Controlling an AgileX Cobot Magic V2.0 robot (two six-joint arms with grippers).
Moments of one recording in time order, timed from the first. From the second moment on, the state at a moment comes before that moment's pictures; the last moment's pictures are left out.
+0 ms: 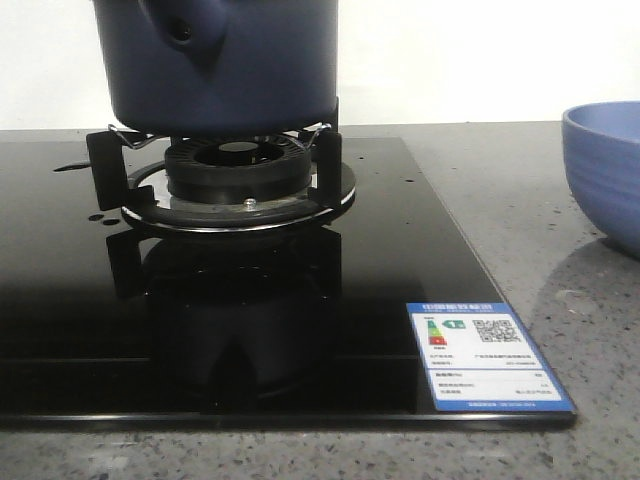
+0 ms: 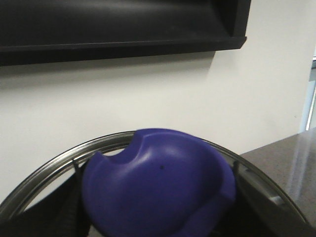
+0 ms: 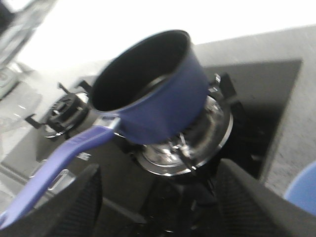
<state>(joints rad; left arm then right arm) -0.08 1.00 -0.94 -1.62 0.48 1.63 0.04 0.78 -0.73 1.11 0.71 -0.70</state>
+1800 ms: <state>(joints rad) -0.19 0.73 -0.72 -1.64 0.24 1.60 -0.22 1.25 -1.11 0.39 1.09 -0.14</state>
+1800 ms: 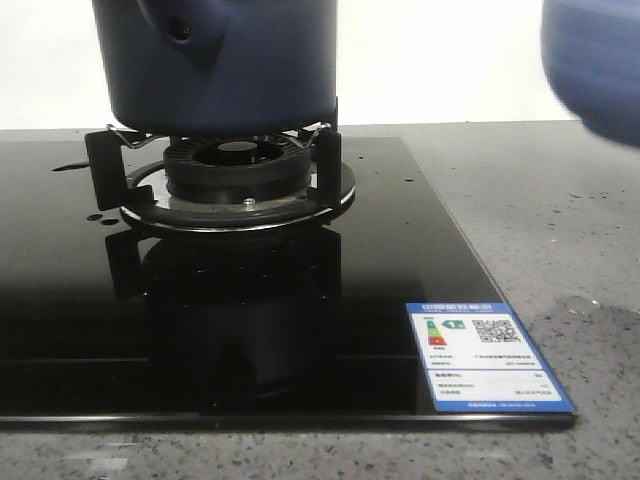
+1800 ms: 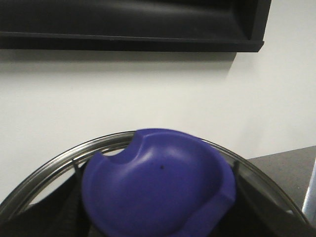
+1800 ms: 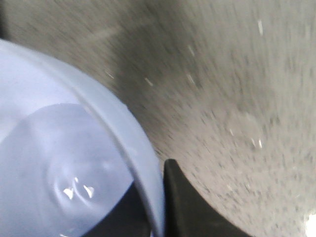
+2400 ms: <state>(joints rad) -0.19 0.73 -0.72 -1.66 0.24 1.60 0.14 1.63 -1.90 0.41 1.26 -0.05</state>
